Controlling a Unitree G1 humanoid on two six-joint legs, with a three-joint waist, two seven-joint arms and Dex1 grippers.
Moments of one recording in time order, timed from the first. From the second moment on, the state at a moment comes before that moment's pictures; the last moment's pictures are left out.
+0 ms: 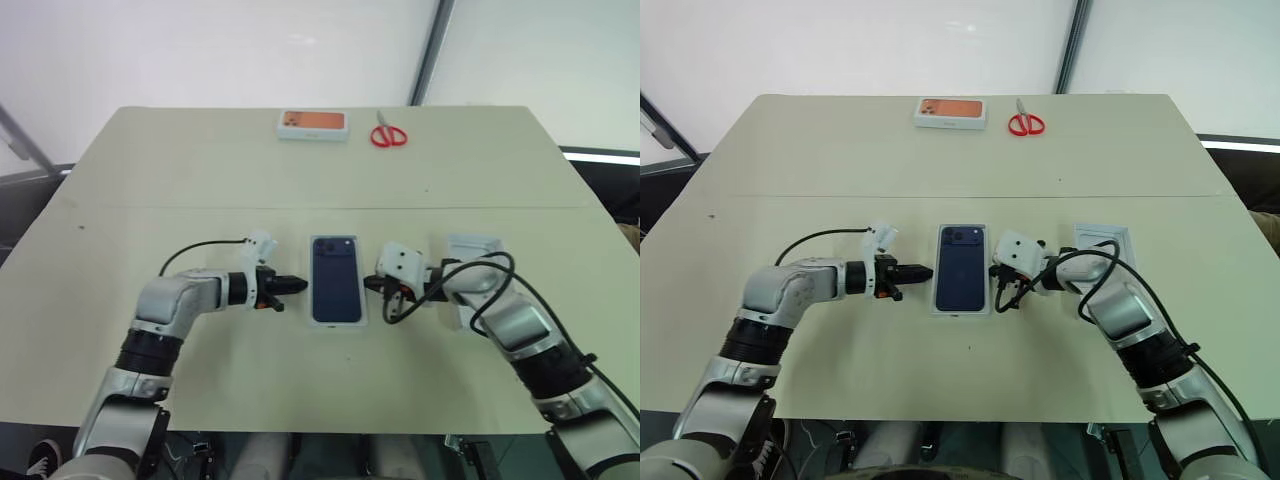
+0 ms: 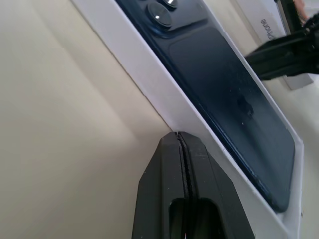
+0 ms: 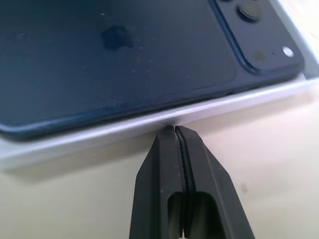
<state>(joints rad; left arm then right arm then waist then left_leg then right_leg) -0.53 0.39 -0.14 0.11 -0.54 0.99 -0.80 -0.43 -0.69 0.28 -0.10 0.04 0.46 0.94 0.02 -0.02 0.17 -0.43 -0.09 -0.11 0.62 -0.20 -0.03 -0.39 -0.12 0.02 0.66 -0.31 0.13</state>
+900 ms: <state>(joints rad) -0.64 0.23 -0.22 0.27 -0.44 0.90 -0.88 -0.23 -0.85 0.13 -0.24 0.08 0.51 0.94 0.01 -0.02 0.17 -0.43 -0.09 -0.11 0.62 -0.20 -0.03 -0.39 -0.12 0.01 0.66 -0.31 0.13</state>
